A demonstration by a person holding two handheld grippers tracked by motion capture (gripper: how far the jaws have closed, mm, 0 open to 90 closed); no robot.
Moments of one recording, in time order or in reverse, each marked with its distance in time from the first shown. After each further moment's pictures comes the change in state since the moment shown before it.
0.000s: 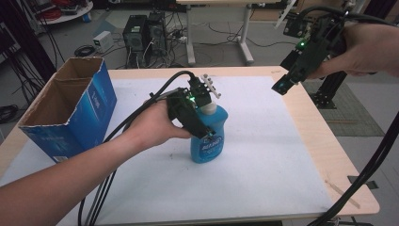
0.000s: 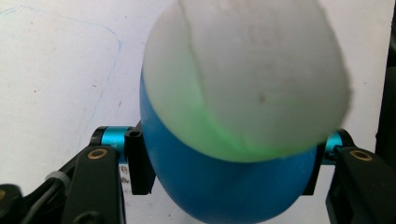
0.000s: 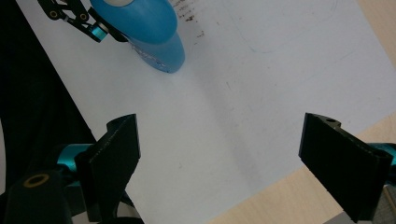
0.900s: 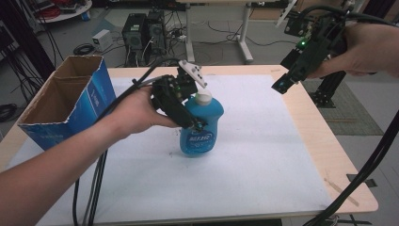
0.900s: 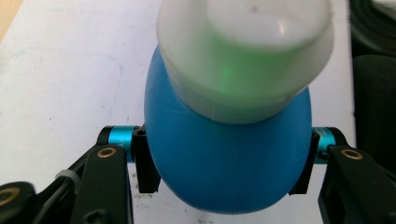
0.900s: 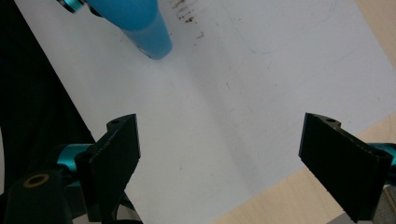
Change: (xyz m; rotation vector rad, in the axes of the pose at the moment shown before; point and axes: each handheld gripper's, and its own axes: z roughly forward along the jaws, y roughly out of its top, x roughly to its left) left arm 0.020 -0.011 -0.040 -0.108 -0.106 0.148; right arm 0.001 -0.002 0.000 -0.011 -0.004 0.006
